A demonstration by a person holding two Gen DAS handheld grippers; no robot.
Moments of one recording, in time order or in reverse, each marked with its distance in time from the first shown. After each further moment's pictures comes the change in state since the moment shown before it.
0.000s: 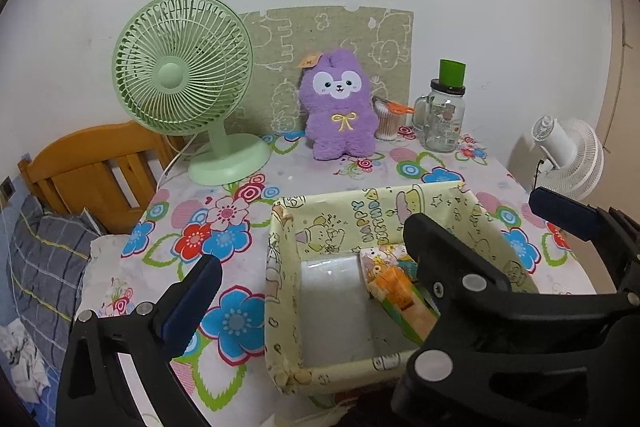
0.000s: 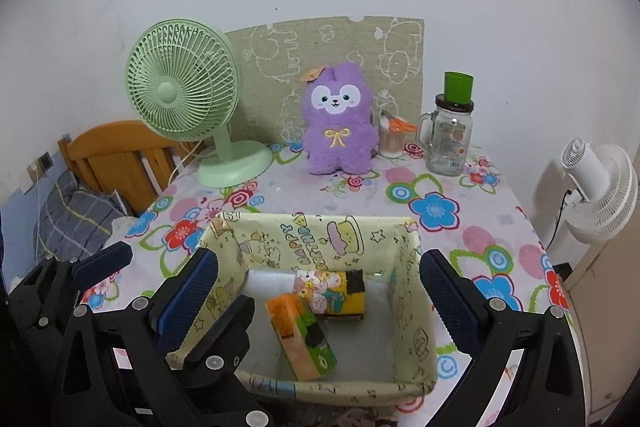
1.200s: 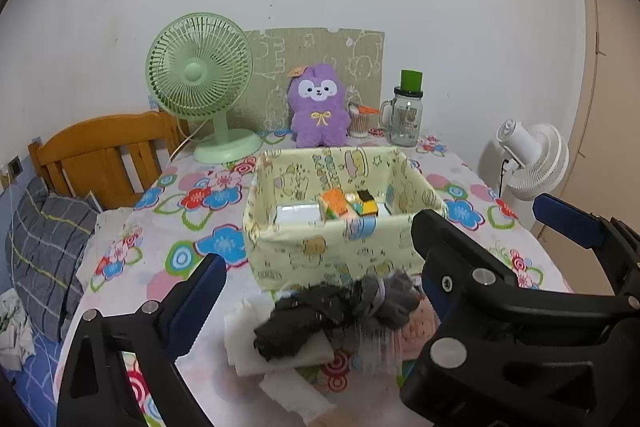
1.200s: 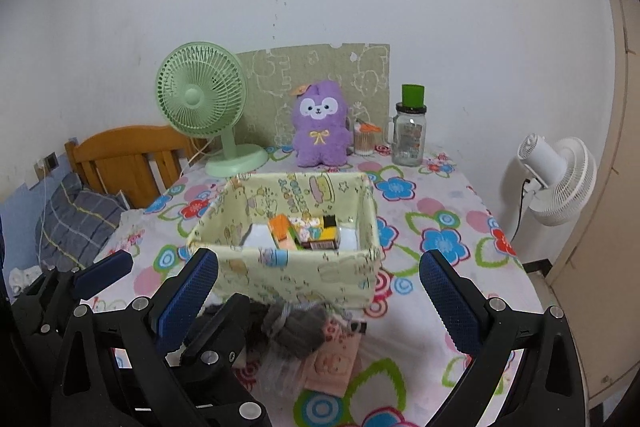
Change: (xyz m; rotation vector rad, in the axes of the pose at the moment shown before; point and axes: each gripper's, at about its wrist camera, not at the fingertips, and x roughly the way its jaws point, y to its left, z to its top) left arm -0.093 -0.031 -0.078 -0.035 -0.078 -0.031; right arm -0.115 -0.006 -0.077 0.000 -0.080 -0.043
